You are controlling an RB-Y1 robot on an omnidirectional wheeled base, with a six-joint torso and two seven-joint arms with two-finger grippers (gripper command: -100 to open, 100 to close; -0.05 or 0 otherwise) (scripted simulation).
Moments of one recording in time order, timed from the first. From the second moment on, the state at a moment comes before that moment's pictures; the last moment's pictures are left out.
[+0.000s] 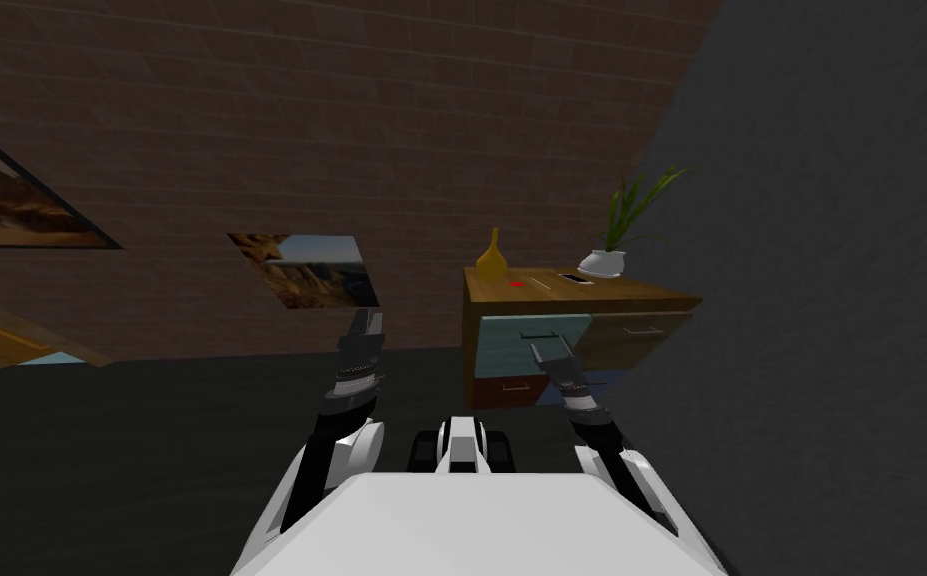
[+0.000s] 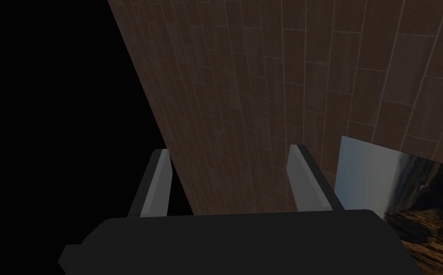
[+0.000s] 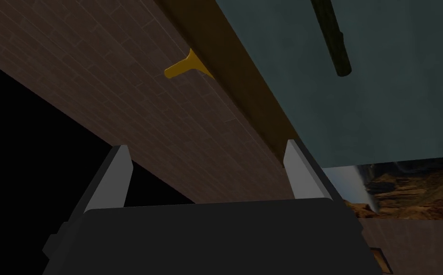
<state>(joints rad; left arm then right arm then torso) 0.54 -0.02 -0.06 -2.30 -0.06 -0.53 -0.06 0.51 -0.16 -0.15 -1.93 0.37 -0.65 1.87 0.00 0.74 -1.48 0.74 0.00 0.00</state>
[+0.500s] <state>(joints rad) 0.54 -0.02 -0.06 -2.30 -0.06 -0.53 -0.06 0.52 -0.16 -0.17 -1.88 0.39 -0.65 2.02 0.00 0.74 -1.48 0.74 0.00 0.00</state>
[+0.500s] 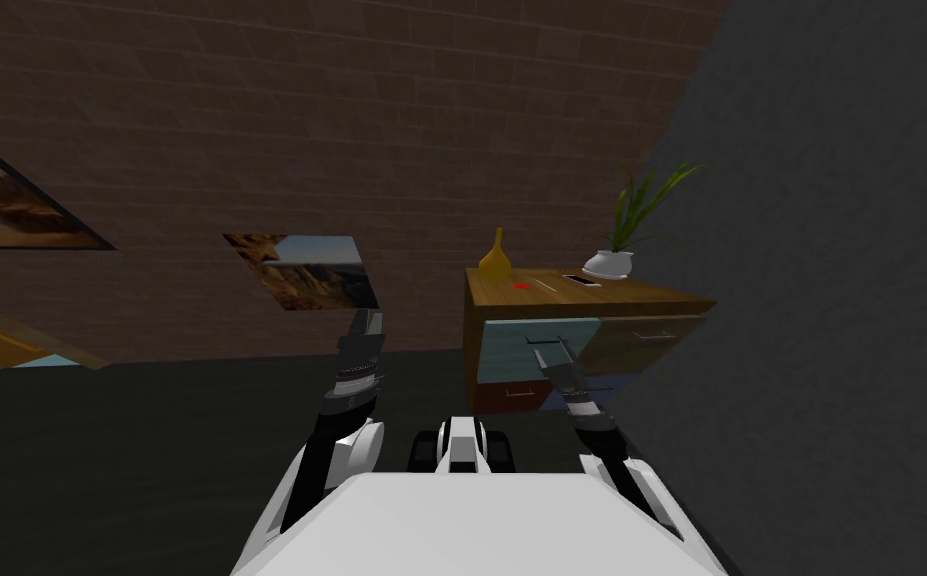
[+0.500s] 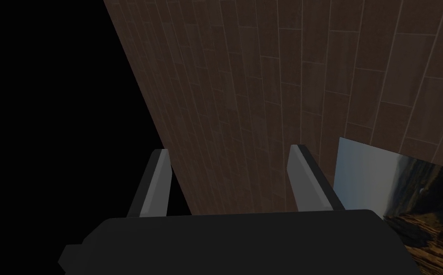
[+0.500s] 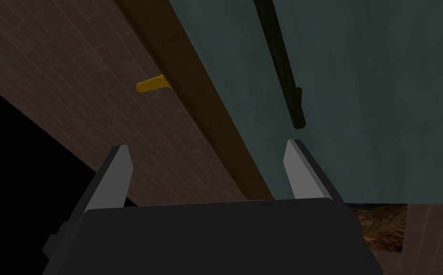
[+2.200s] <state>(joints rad) 0.54 -0.02 -0.06 -2.30 -0.06 -0.53 -0.06 0.56 -0.17 -0.24 -1.79 0.43 -0.63 2.31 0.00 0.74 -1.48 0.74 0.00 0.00</state>
